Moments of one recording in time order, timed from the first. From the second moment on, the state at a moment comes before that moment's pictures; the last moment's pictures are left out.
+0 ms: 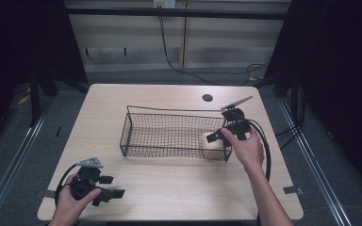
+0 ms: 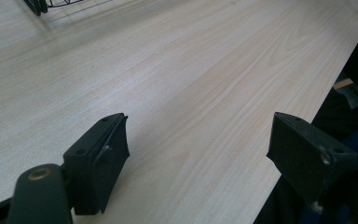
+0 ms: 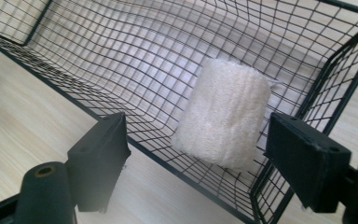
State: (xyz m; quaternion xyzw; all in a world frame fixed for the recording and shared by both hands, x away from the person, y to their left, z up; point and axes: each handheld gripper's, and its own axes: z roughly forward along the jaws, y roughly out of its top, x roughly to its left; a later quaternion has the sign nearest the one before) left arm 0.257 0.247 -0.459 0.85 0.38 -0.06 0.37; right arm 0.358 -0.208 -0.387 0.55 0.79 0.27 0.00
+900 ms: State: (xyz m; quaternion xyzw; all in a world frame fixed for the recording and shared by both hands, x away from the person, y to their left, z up) left arm 0.257 0.247 -0.460 0.85 0.38 -0.06 0.36; right arm 0.296 -0.210 -0.395 0.53 0.79 0.32 0.04
